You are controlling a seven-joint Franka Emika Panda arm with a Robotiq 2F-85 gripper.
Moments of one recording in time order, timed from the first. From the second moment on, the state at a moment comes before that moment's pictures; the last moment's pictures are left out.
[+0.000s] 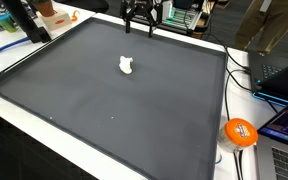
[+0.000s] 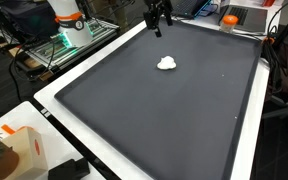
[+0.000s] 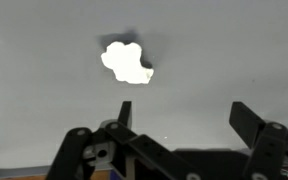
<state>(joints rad) -0.55 0.30 0.92 -2.10 2.51 3.63 -2.36</state>
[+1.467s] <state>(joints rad) -1.32 0.54 1.62 -2.10 2.44 3.90 -2.31</state>
